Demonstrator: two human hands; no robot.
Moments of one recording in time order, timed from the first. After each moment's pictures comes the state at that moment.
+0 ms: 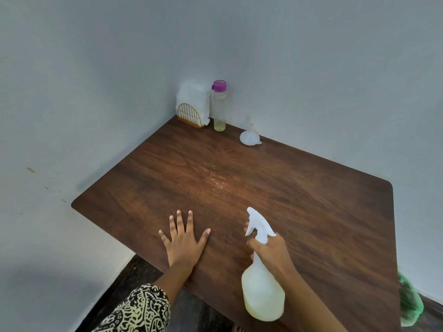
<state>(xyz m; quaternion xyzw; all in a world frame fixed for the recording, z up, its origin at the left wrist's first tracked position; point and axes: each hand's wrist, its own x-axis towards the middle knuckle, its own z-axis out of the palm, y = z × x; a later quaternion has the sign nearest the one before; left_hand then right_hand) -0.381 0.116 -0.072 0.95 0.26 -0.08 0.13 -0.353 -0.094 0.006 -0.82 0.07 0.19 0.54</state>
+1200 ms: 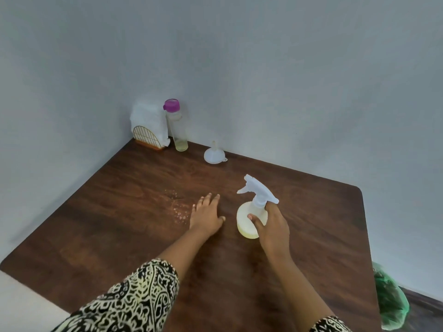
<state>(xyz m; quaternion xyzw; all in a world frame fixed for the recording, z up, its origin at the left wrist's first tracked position) -0.183 0.021 -0.026 0.97 0.06 -0.13 0.17 -0.219 -0.156 -0.003 -0.91 0.04 -0.07 0.41</state>
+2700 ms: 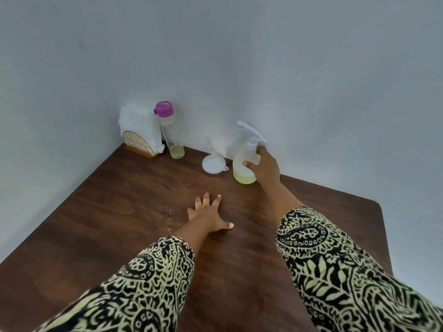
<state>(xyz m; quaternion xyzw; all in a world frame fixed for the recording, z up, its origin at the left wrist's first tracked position) -0.102 0.030 -0.016 0.94 0.07 -0.31 0.11 0.013 -0.129 0.007 -0.92 0.02 0.00 0.39</state>
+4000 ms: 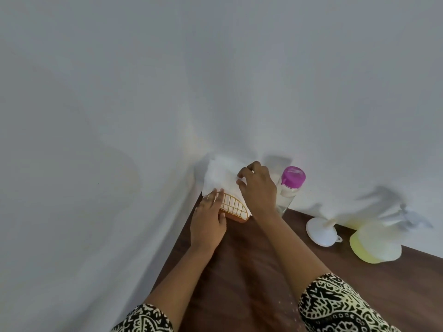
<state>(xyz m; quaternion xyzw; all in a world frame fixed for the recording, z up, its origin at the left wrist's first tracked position) 0.042 0.365 -0.022 0.97 0.04 0.05 0.24 0.105 0.244 0.048 -0.96 -0.10 -0.20 0.18</state>
